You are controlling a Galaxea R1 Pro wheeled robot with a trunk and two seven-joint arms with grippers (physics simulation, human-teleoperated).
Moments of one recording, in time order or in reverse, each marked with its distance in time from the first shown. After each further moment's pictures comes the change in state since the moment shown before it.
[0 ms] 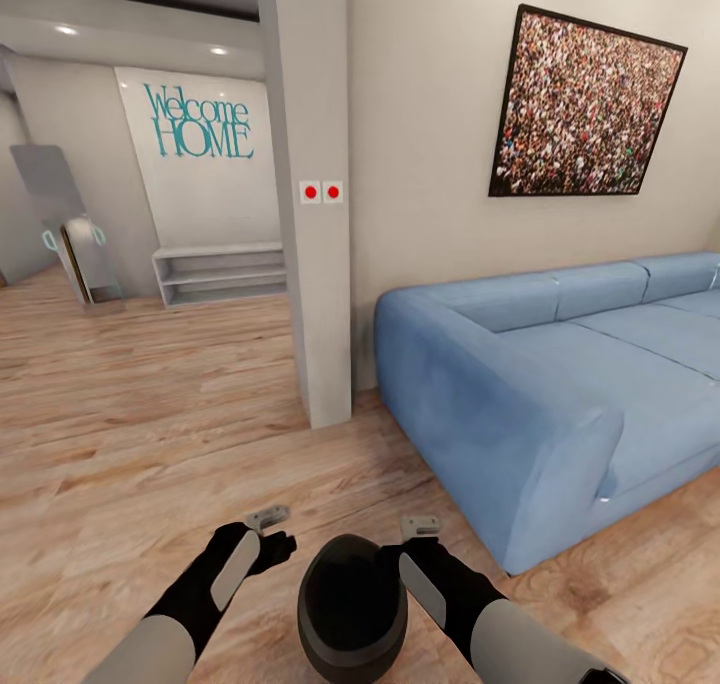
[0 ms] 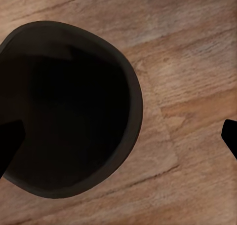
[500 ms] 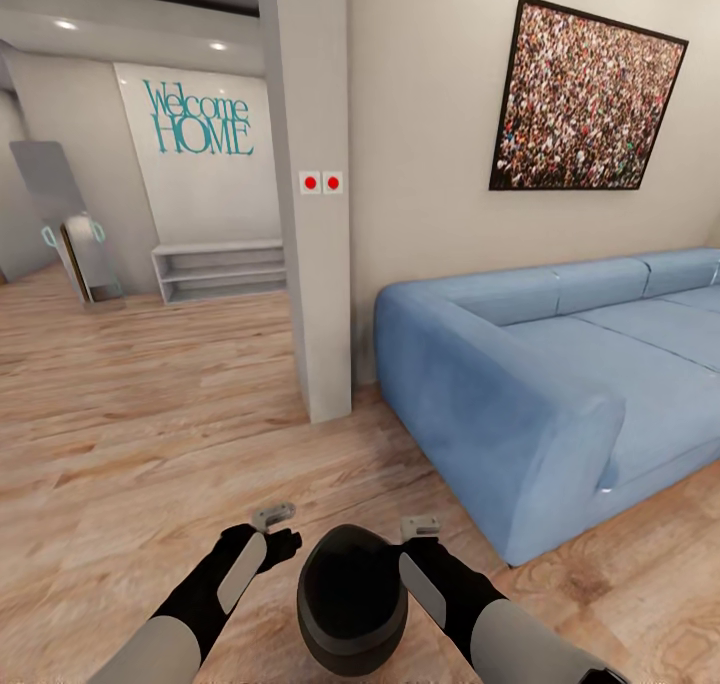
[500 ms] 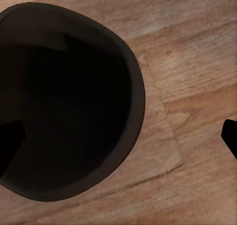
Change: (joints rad) left arm 0.000 -0.011 -0.036 0.008 0.005 -0.063 0.000; right arm 0.000 0.000 0.000 0.000 0.000 0.000 0.001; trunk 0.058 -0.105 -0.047
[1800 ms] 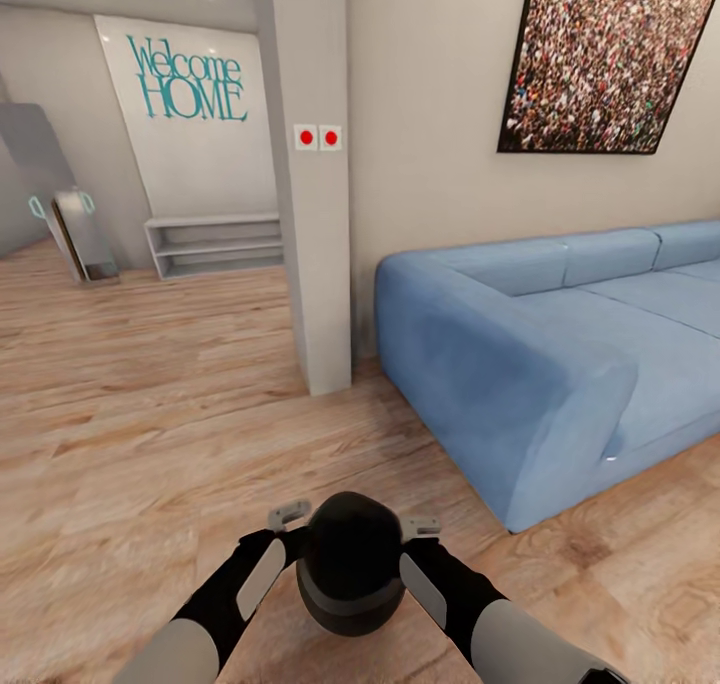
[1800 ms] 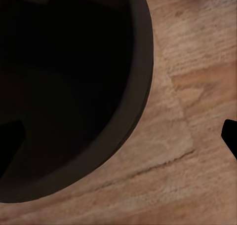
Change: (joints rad) left arm 0.000 -0.052 -0.044 0.030 0.004 -0.118 -0.002; right arm 0.000 -0.001 0.000 0.004 0.001 -0.010 0.000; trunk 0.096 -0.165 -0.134
